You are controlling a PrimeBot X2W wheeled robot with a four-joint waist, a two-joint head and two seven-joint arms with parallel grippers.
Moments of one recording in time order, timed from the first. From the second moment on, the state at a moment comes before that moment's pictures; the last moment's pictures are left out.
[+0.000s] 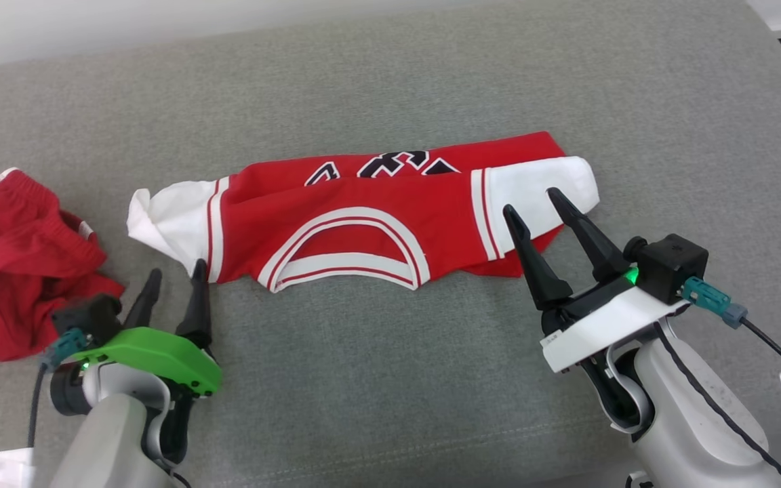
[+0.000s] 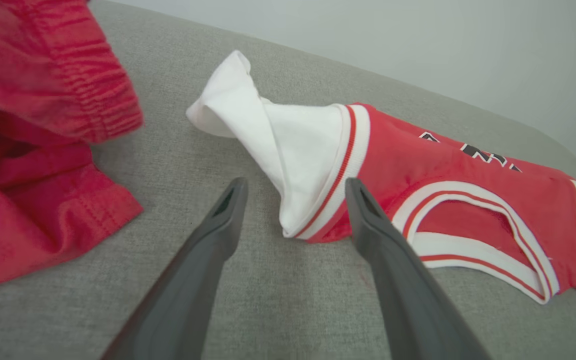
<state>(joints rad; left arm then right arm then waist) -0.33 0.12 -0.26 0.56 -0.65 -0.09 -0.24 -0.25 -0.12 0.40 0.20 0.36 0.12 -0.25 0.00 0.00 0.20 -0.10</state>
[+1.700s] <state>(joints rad) -0.80 0.29 -0.49 0.35 -0.61 -0.12 0.02 -0.27 -0.09 0.38 0.24 0.40 0.12 -0.25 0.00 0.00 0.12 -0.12</state>
